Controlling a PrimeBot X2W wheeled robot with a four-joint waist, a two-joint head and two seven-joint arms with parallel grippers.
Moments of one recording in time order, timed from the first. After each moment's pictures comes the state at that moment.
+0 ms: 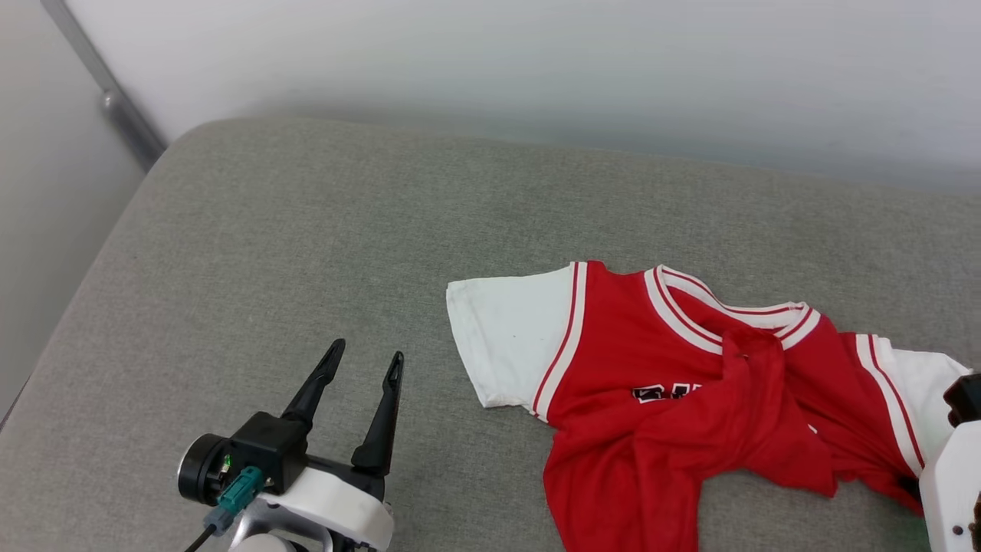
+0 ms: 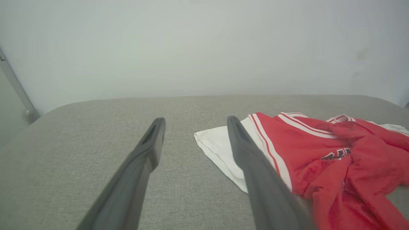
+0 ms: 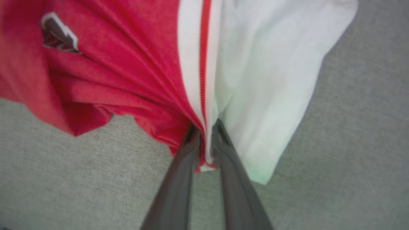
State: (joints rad) left arm -0.10 0.29 -0.38 0.06 -0.37 0.04 -0.24; right arm -0.14 -0.62 0.20 0.31 0.56 0.13 0.72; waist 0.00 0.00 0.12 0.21
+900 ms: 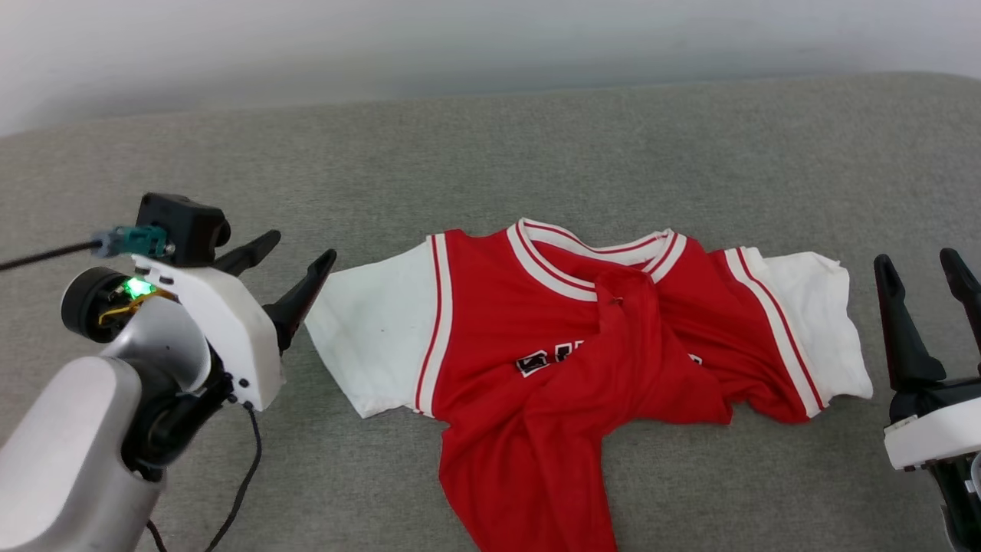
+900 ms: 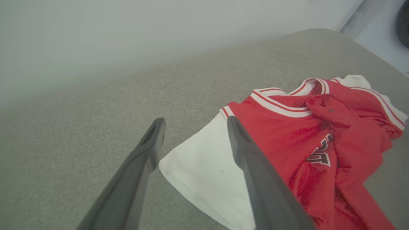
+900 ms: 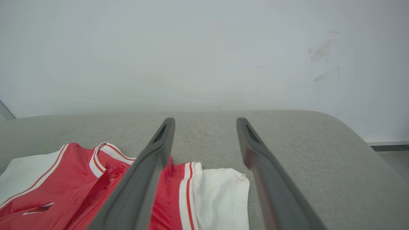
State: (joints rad) left arm -0.44 0.56 -0.35 0.01 -0.69 -0.11 0.40; right arm -0.10 -0.30 -0.06 -0.09 0.39 0.13 -0.02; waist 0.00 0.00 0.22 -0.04
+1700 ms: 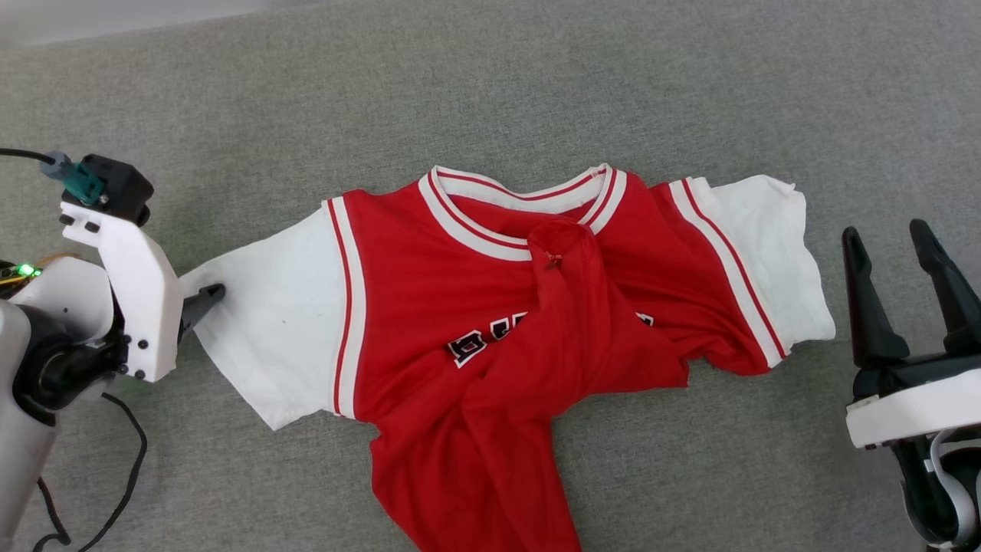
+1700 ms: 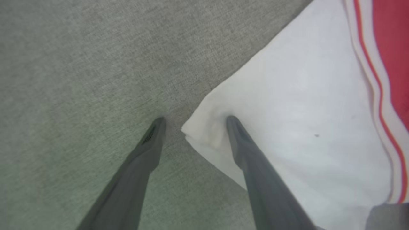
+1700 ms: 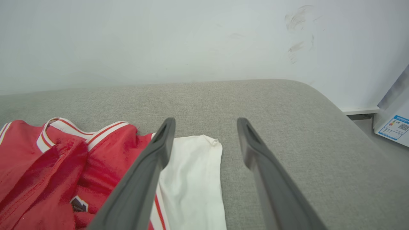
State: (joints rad) left arm -0.60 0.75 -0.42 0.20 -0.79 -0.11 0.82; right arm -0.15 -0.21 -0.04 -0.10 0.29 0.13 -0.04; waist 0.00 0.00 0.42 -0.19
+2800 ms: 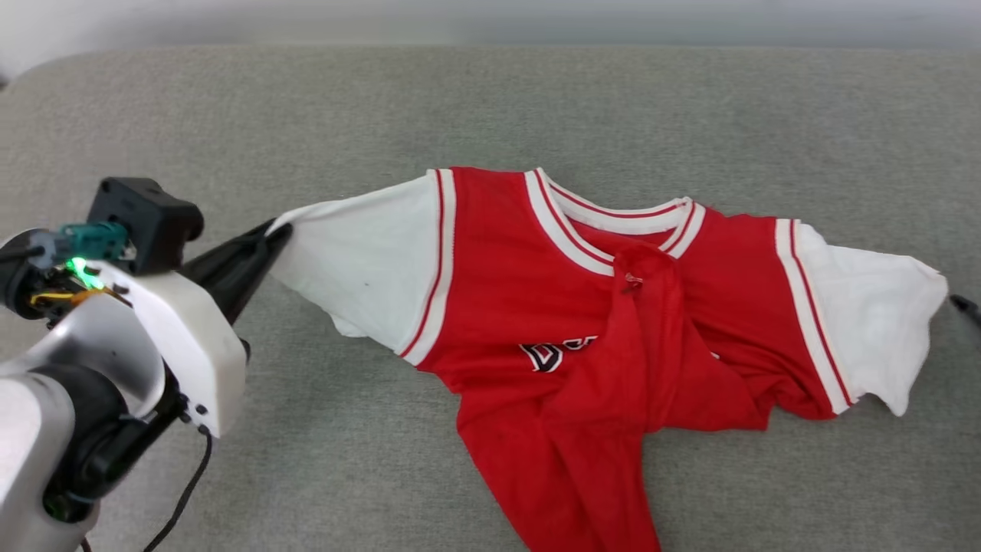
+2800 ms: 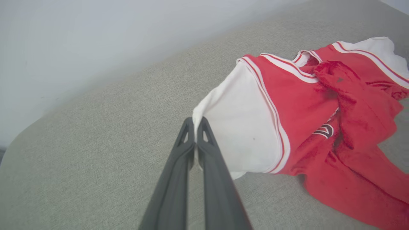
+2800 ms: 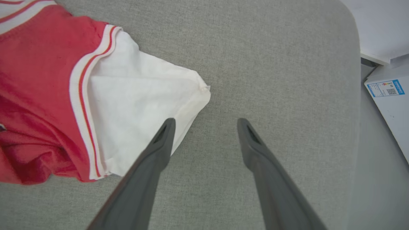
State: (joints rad) left arm -0.43 0.78 -0.36 -0.28 -0.73 -0.04 0.52; right arm -0.28 -0.52 -0.09 -0.13 0.34 0.13 0.98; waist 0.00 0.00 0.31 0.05
